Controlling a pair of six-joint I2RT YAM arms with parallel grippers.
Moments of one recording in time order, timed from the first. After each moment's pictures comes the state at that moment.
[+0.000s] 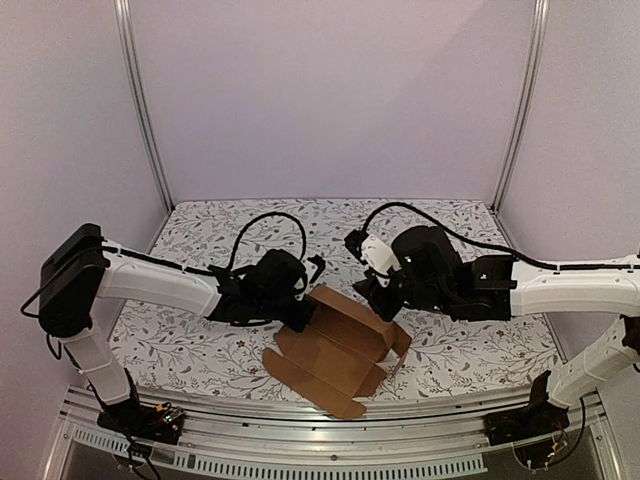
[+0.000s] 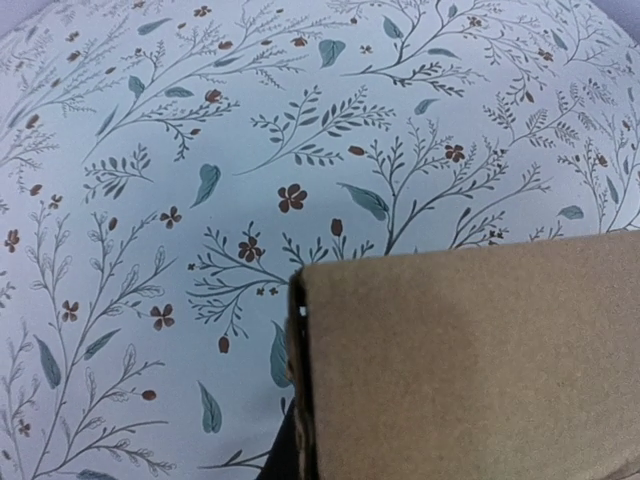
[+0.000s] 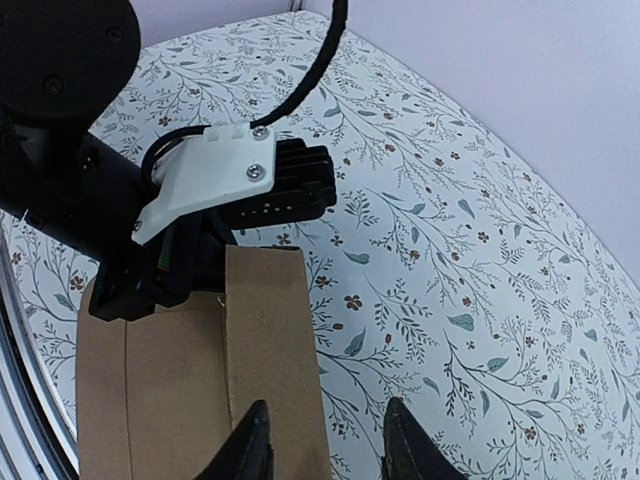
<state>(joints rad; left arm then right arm) -0.98 1.73 0.95 -0.03 -0.20 -0.25 1.11 1.40 0.99 -0.18 0.33 0.00</state>
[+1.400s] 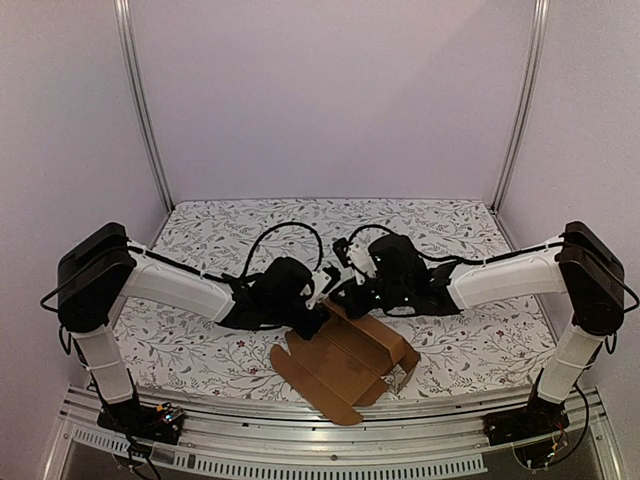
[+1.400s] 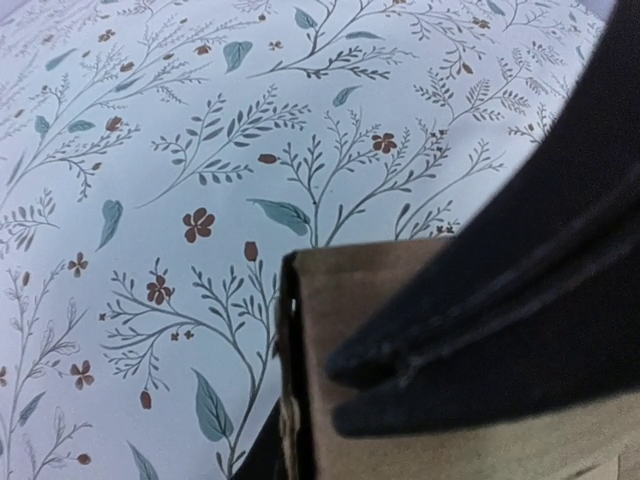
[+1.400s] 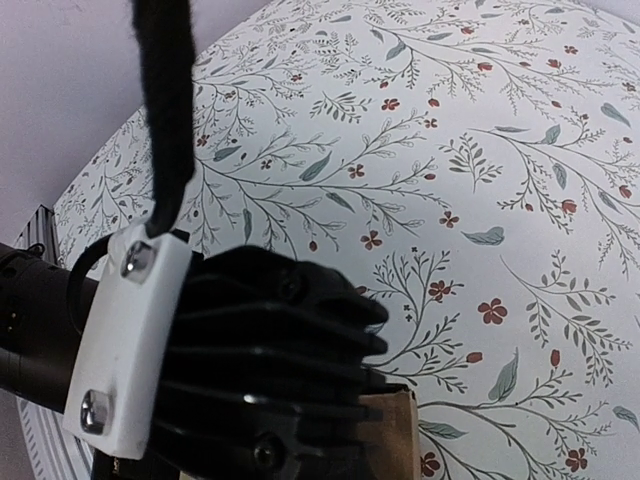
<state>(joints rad) -0.98 1.83 0.95 0.12 -0.07 -0.13 0.92 1.75 1.00 0.17 -0.12 0.35</state>
